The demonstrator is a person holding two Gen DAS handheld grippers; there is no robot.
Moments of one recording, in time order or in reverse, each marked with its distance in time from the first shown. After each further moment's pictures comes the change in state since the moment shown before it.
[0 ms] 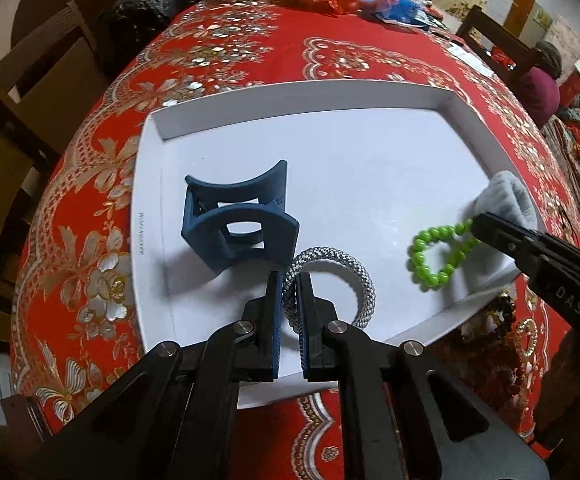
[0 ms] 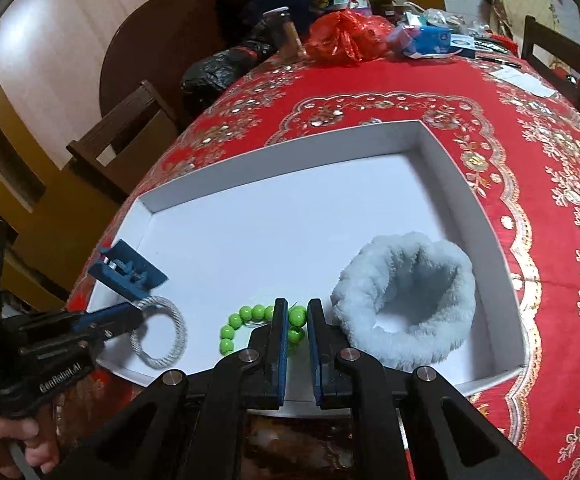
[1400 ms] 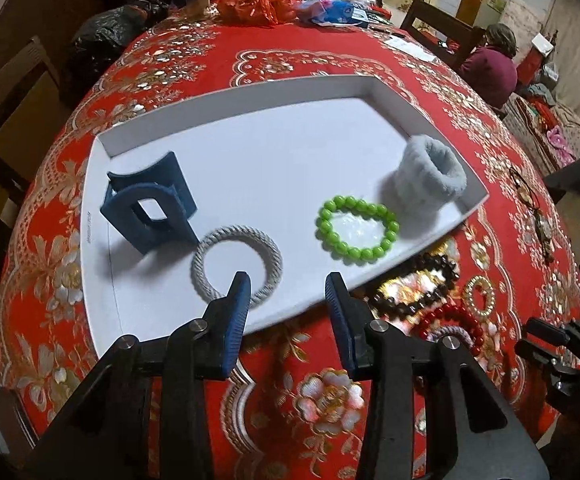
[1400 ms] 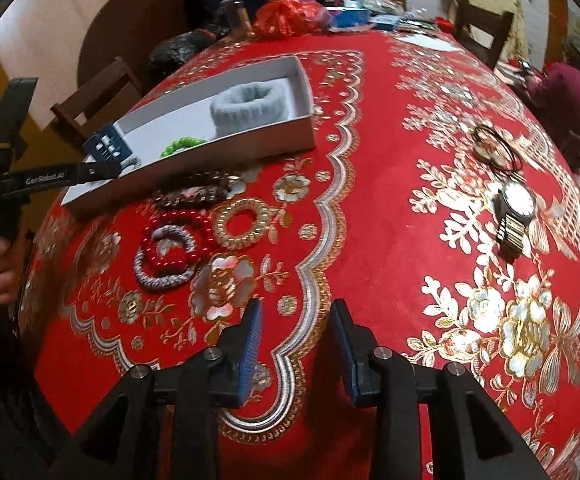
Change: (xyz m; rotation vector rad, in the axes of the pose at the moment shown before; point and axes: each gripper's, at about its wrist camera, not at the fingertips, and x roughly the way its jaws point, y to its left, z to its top) left arm -0.027 -0.052 -0.032 0.130 -0.058 -0.097; right arm -0.113 -0.057 -0.145 0.000 0.042 -0.145
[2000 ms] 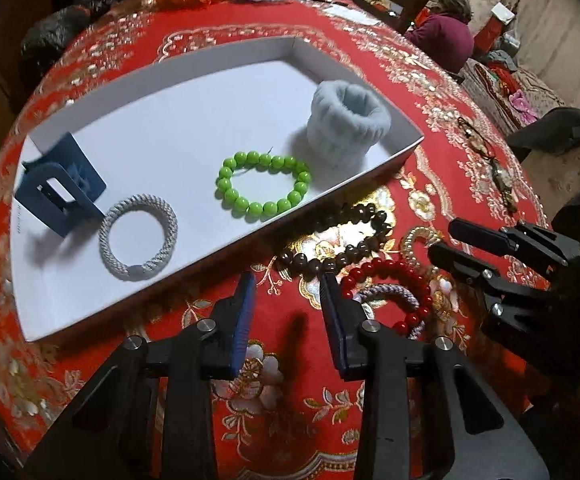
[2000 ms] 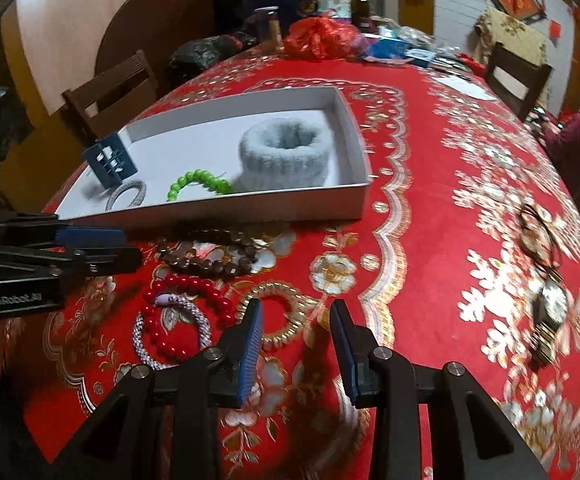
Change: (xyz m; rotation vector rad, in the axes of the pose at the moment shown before) left arm 0.013 -0.043 -0.018 0.097 0.079 -0.116; right arm 0.039 0.033 0.045 -0.153 -0.048 -0.049
